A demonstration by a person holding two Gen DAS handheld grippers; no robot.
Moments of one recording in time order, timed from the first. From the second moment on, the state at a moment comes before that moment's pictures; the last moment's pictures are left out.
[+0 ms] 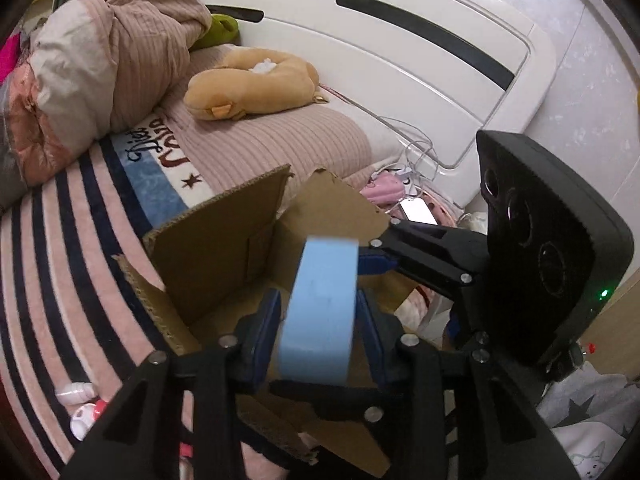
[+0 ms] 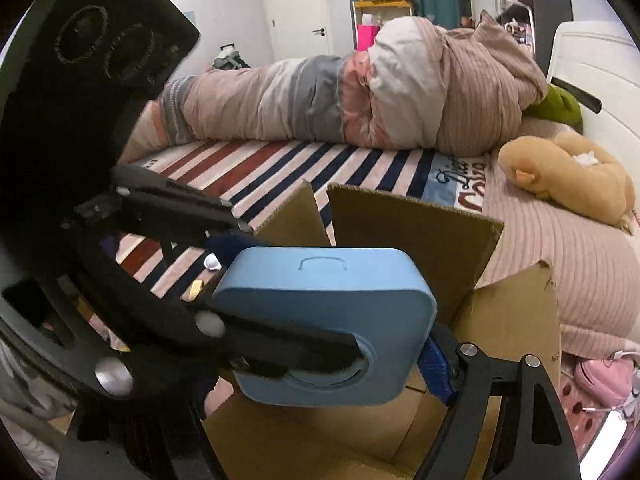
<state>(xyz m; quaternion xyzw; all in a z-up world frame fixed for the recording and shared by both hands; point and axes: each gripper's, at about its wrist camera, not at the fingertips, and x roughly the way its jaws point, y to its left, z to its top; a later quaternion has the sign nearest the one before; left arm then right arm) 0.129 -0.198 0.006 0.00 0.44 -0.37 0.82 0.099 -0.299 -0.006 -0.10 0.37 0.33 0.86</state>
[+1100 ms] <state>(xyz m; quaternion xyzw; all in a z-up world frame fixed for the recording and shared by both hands) 0.019 0.099 -0.076 -0.09 0.37 -0.11 0.92 0.065 -0.065 -0.134 -0.23 0.51 0.41 0.72</state>
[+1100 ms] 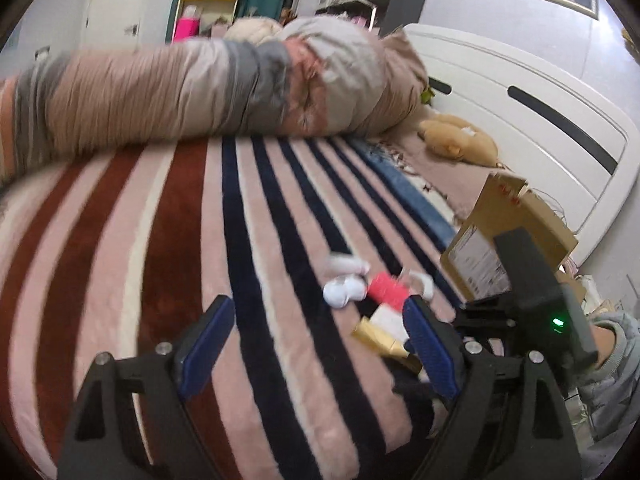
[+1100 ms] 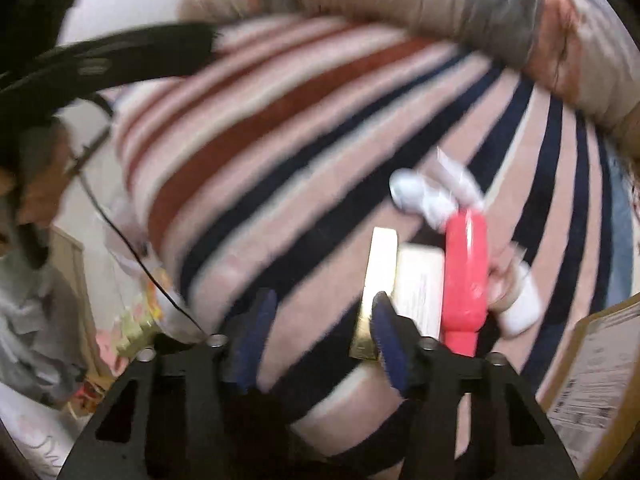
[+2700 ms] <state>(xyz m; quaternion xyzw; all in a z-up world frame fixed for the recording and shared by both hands) 0.037 0.038 -0.147 -0.10 0.47 -0.17 0.86 0.098 -0.090 -0.143 -0.25 0.54 0.35 0.73</state>
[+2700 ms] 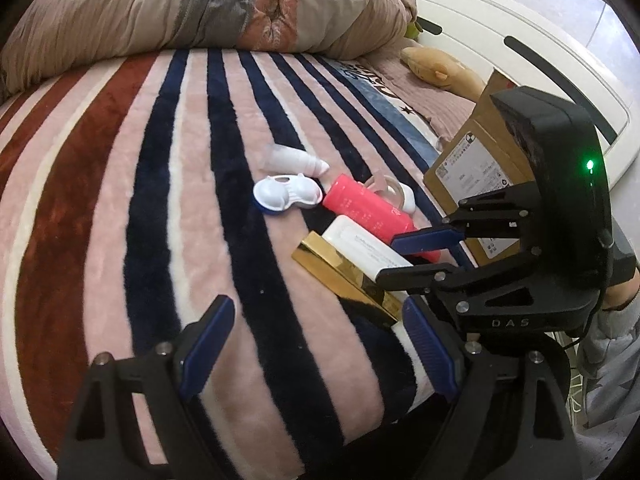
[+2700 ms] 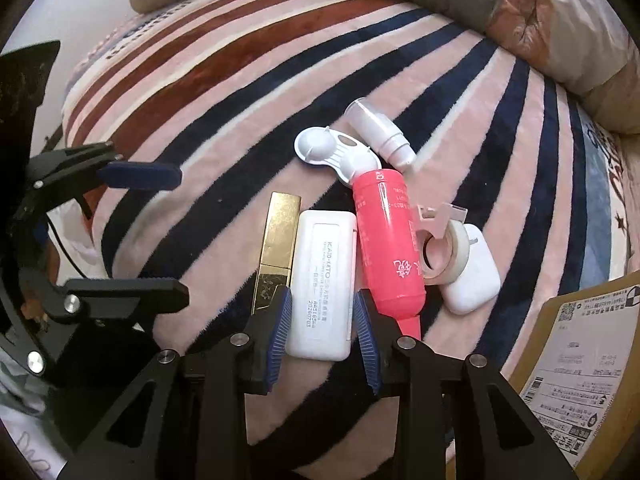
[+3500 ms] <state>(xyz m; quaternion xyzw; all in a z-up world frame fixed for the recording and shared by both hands) 0.067 0.001 -0.164 -0.11 0.51 -0.17 0.84 0.072 -0.111 -0.148 -0.26 0.52 0.33 0.74</state>
